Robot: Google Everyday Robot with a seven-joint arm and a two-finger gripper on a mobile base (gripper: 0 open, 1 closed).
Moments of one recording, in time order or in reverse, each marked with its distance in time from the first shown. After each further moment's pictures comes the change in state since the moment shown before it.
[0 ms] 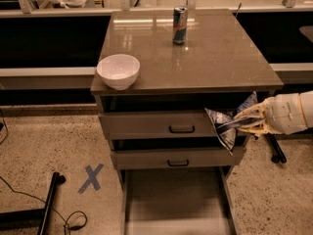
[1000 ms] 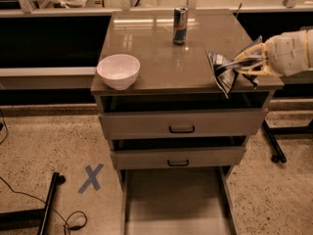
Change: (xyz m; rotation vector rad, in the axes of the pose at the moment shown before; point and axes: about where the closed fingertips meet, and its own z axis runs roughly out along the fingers) arm 0.003 -0.149 -0.037 0.148 0.045 -0.029
